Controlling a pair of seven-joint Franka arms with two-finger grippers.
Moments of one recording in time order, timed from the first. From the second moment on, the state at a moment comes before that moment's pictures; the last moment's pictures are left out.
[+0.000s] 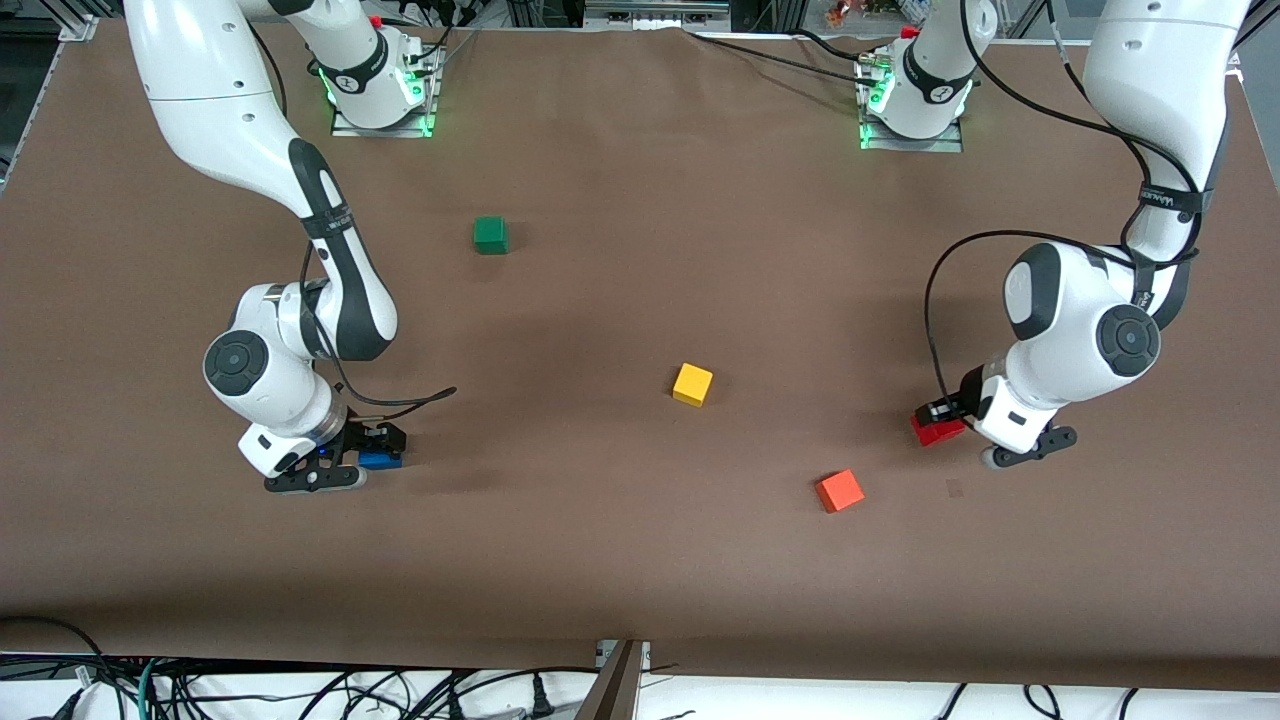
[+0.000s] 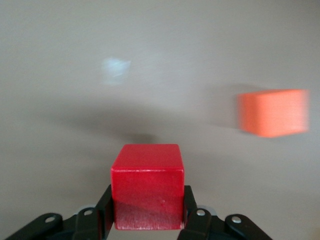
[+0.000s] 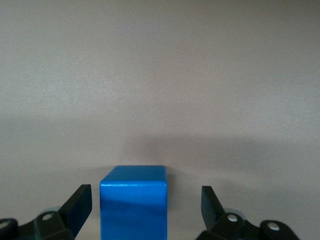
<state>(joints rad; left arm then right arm) 0.02 0.49 -0.16 -1.77 -0.08 2.26 -0.33 0.30 0.71 -0.17 -1.66 0.15 2.50 -0.04</state>
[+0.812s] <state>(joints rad) -0.44 0.63 -0.16 -1.56 0.02 2.23 -0.43 0.29 0.75 -0.17 -1.61 0.16 2.43 -0.05</state>
